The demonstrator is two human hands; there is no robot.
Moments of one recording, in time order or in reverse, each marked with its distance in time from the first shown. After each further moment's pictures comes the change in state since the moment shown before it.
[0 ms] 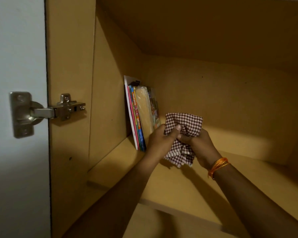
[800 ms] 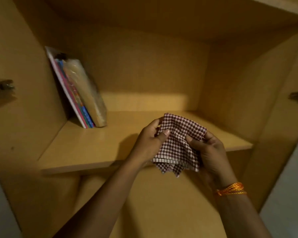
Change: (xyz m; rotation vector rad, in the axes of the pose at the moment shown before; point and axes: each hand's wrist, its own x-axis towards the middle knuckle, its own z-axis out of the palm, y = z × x) left_hand -0.139 0.023 0.048 -0.389 -0.628 -0.004; right_hand -0.249 -0.048 -0.025 0.236 0.634 0.119
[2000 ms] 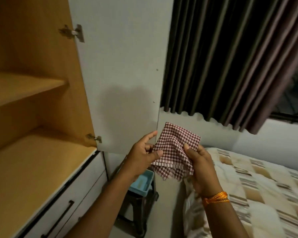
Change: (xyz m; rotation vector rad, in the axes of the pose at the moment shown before) left_hand -0.364 0.037 0.360 -0.281 -0.984 -0.277; right_hand -0.507 -0.093 -0.243 -0.164 1.021 -0.119
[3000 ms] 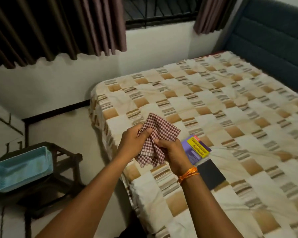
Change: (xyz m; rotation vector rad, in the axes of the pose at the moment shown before) left_hand -0.084 -0.112 0.366 0.409 -0.686 -0.046; right_hand -0.210 0.051 -0.304 0.055 0.739 0.212
